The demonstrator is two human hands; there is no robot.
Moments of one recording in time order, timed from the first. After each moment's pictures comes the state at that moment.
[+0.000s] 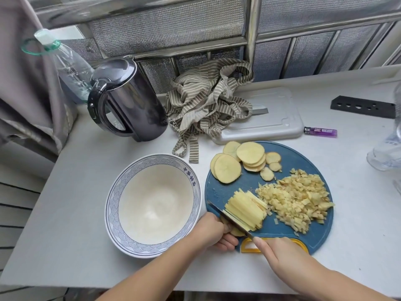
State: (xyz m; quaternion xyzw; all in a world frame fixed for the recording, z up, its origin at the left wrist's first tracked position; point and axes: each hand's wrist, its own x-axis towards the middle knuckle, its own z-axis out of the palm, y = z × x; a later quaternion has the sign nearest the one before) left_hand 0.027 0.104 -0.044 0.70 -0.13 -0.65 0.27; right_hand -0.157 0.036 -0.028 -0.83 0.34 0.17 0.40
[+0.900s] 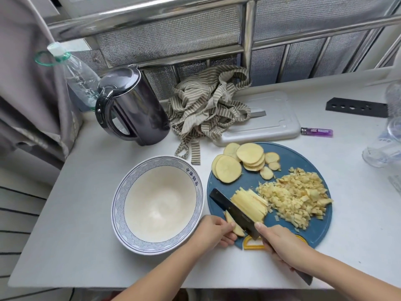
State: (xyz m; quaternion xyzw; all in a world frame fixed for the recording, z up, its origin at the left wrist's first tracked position) left_hand 0.022 0.123 -0.039 0.73 -0.17 -0.59 0.31; right_hand -0.149 0.029 -0.028 -0.73 0.42 0.14 0.52
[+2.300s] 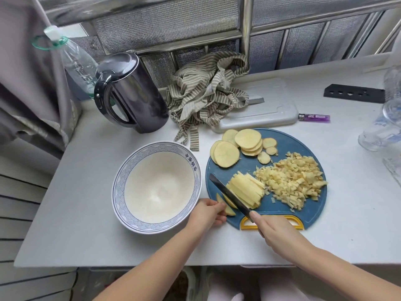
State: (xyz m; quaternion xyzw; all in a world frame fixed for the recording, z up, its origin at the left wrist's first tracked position) left_hand 0.018 0.131 -0.042 0.76 -0.10 -0.52 0.38; right_hand -0.160 0.056 -0.036 -0.77 0.41 0.05 0.48
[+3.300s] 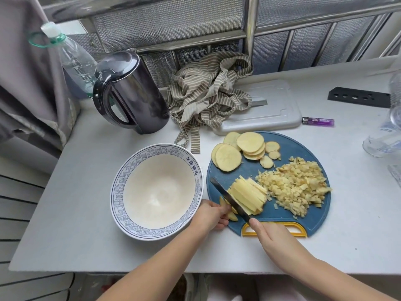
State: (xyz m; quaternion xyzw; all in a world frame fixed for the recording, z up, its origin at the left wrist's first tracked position) left_hand 0.022 0.116 -0.043 0.74 -0.06 -0.56 0.37; right_hand -0.153 0.062 -0.039 -0.79 0.42 0.07 0.44
